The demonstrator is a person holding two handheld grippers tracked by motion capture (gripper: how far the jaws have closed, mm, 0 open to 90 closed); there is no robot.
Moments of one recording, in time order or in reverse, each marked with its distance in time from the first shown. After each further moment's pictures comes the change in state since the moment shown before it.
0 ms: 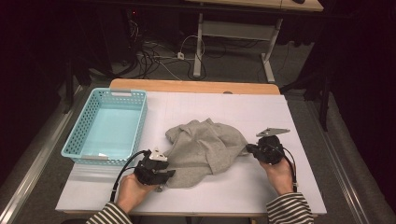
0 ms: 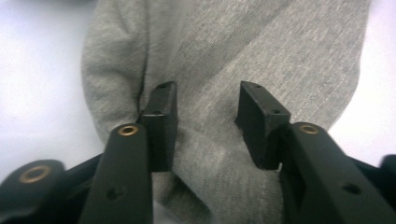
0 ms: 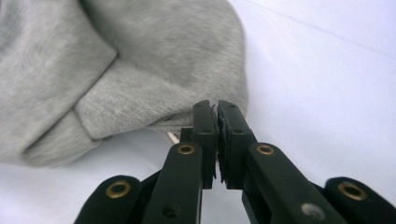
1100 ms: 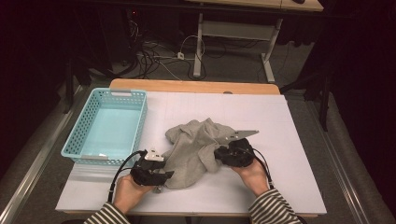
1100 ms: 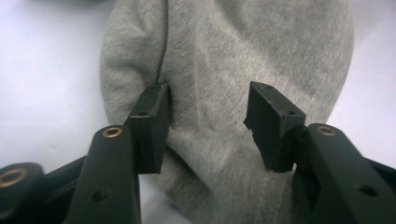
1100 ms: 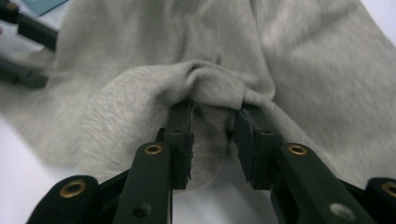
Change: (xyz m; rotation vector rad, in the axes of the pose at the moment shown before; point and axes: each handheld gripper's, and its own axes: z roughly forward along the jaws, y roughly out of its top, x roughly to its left) left arm 0.000 -0.004 -0.009 -0.018 -0.011 0.001; right arm 0.078 0.031 0.031 -0.027 0.216 -0.128
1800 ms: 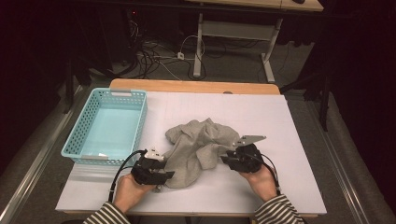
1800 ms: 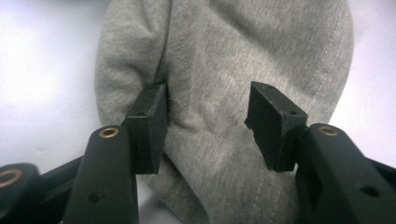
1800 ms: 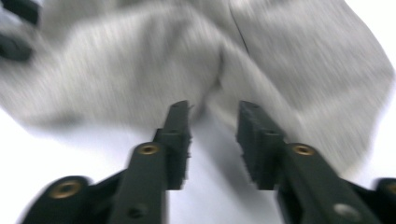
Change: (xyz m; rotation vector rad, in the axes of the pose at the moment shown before) left arm 0.003 -0.001 0.005 0.001 -0.023 -0.023; right arm -0.001 -0.028 -0.025 0.036 -0.080 -0.014
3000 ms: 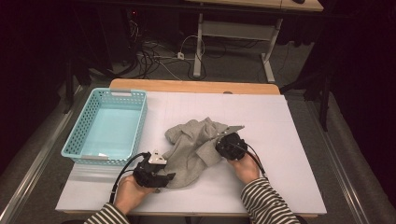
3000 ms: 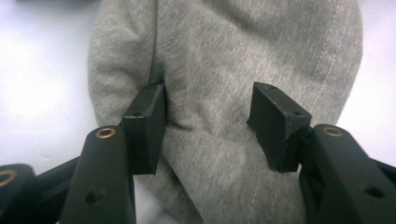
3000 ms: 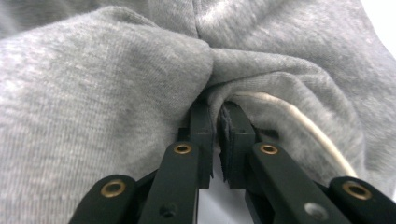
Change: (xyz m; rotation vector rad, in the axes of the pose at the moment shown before) left arm -0.008 -0.002 0.003 0.005 0.053 0.072; right arm -0.009 0.034 0.057 0.072 -0.080 -0.036
